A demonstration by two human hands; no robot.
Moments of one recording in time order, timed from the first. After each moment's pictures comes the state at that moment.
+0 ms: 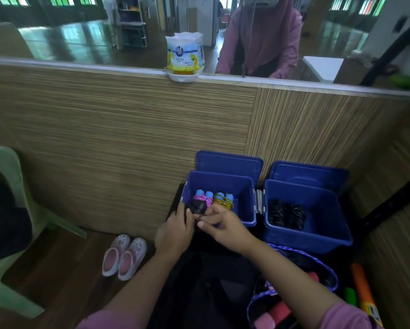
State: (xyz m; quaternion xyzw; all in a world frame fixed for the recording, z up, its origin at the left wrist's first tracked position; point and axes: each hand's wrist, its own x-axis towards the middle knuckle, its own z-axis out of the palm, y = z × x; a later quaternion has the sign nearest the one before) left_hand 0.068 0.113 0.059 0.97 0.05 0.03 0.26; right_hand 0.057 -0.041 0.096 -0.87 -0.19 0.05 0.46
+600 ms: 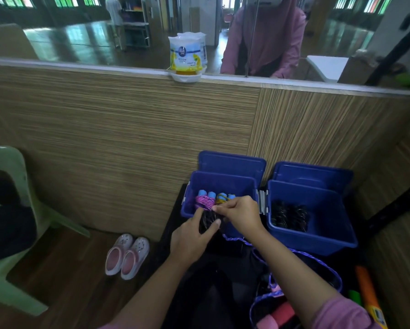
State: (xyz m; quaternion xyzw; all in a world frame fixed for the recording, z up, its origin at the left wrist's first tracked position) left_hand 0.052 0.093 0.066 0.94 -0.02 0.02 0.33; right_hand 0.081 -0.053 0.112 -0.86 0.06 0.01 0.51
